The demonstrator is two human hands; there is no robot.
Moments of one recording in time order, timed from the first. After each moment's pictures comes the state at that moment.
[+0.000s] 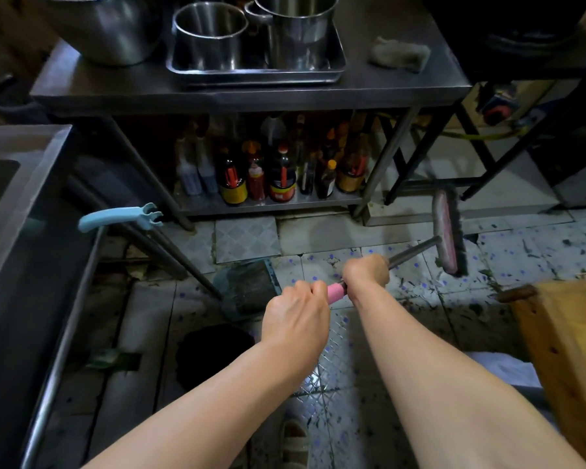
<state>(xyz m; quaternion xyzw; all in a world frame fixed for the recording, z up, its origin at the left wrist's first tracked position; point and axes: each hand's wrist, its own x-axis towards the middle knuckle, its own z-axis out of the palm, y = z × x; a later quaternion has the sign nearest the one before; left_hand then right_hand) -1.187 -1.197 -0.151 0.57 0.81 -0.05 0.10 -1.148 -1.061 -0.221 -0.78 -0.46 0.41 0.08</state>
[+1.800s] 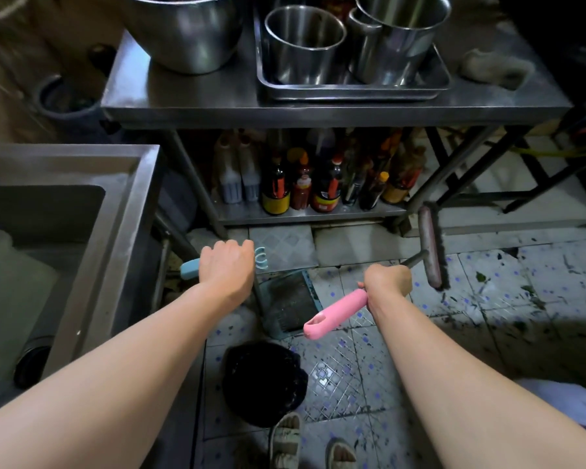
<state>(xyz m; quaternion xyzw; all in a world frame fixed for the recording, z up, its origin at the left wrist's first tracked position) -1.494 -1.237 -0.202 0.46 0.87 -0.12 0.12 -1.323 -1.107 -0.239 -0.79 -0.39 0.43 0.19</state>
